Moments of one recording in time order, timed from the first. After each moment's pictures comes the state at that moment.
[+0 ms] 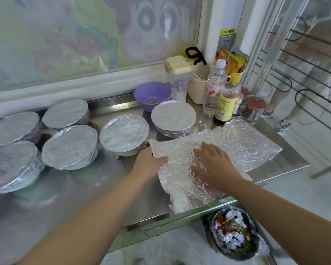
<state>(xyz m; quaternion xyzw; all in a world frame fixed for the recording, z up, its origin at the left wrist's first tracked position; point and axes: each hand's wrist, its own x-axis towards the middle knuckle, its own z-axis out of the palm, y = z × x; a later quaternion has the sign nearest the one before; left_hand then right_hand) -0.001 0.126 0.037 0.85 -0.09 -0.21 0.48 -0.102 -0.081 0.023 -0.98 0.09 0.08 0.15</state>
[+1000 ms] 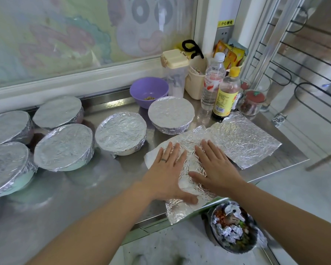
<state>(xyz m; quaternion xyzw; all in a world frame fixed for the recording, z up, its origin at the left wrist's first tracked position) -0.023 0.108 0.003 0.87 -0.47 -0.13 -0.03 -0.110 -0.084 -0.002 -0.99 0.04 0.07 0.10</state>
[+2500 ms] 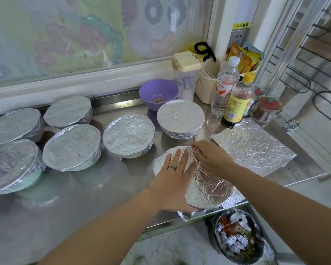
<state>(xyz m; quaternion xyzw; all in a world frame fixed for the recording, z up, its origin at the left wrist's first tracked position) -0.027 0.107 0.004 0.87 -0.49 -0.09 -0.07 -0.037 -0.086 0.013 -0.97 0.04 0.06 0.24</state>
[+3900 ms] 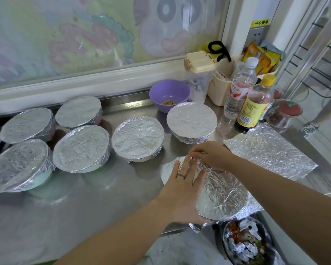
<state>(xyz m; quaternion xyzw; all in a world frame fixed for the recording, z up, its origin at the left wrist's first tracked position) -0.032 0.103 0.007 0.87 -0.47 -0.12 -0.09 0.015 -0.091 0.009 -0.94 -0.02 0.12 0.31</state>
